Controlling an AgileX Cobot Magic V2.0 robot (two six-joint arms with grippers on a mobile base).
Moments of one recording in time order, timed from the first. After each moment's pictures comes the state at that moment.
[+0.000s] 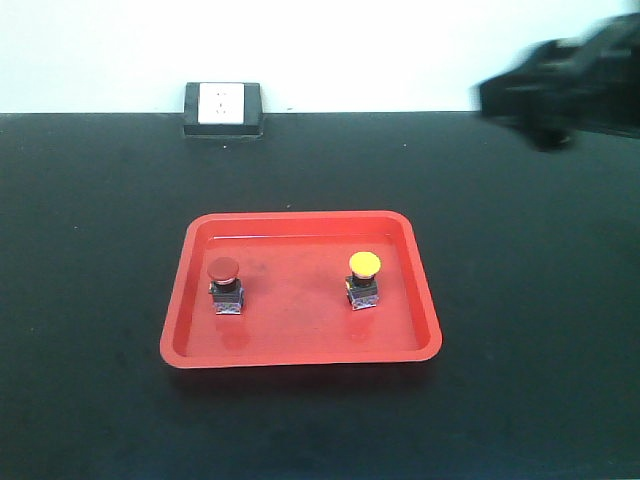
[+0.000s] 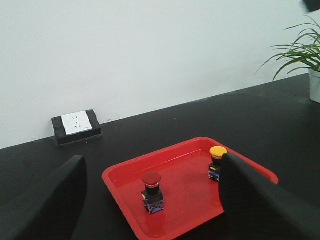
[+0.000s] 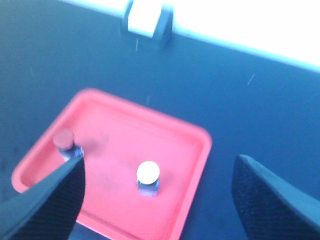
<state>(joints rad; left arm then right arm) -0.39 0.02 -0.45 -0.11 0.54 0.10 0.40 1.07 -1.33 0.01 0.84 -0.04</state>
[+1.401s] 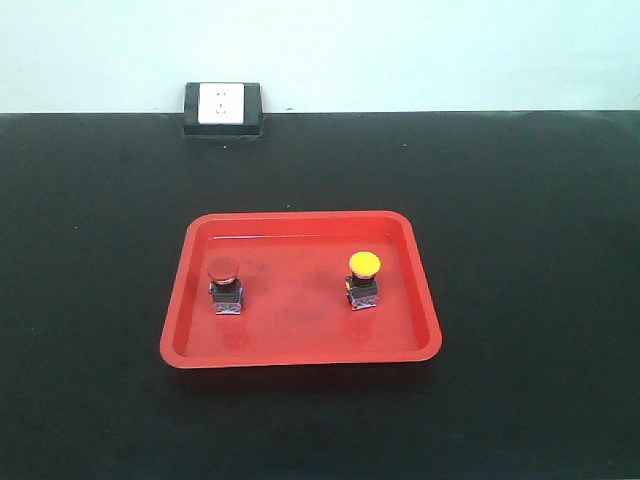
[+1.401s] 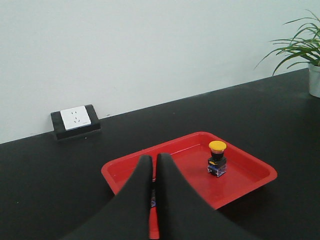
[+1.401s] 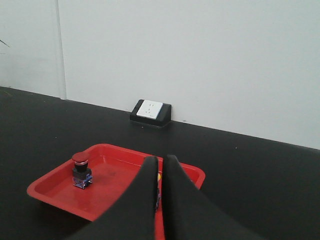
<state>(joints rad) -0.39 0.02 -0.45 -0.11 0.56 0.10 0.40 0.00 -0.39 0.08 0.47 -0.12</state>
